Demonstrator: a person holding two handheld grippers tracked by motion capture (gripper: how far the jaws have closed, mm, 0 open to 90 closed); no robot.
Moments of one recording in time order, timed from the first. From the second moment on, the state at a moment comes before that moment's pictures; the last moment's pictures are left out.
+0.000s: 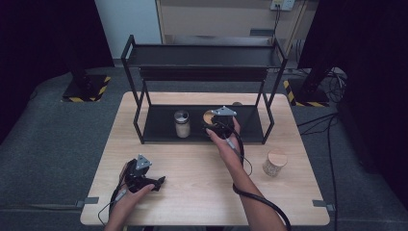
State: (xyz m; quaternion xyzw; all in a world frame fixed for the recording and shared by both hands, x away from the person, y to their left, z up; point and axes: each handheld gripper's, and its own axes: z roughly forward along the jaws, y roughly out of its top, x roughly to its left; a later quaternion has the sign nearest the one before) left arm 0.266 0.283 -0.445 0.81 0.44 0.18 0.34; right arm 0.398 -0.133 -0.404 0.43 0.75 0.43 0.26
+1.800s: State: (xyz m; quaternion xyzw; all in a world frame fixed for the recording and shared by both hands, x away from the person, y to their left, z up) left arm 0.267 0.283 -0.445 0.81 0.44 0.18 0.34; right arm 0.422 -0.112 -0.418 0.44 0.75 0.42 0.25
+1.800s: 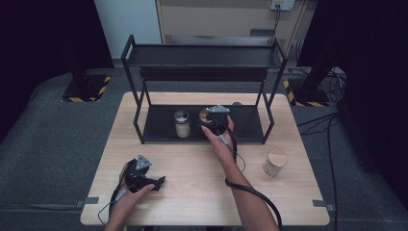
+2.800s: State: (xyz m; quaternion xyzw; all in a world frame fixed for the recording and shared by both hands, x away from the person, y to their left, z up) left arm 0.267 0.284 -0.445 0.81 0.44 0.18 0.34; right arm 0.428 -0.105 -0.427 0.44 0.76 0.41 0.25
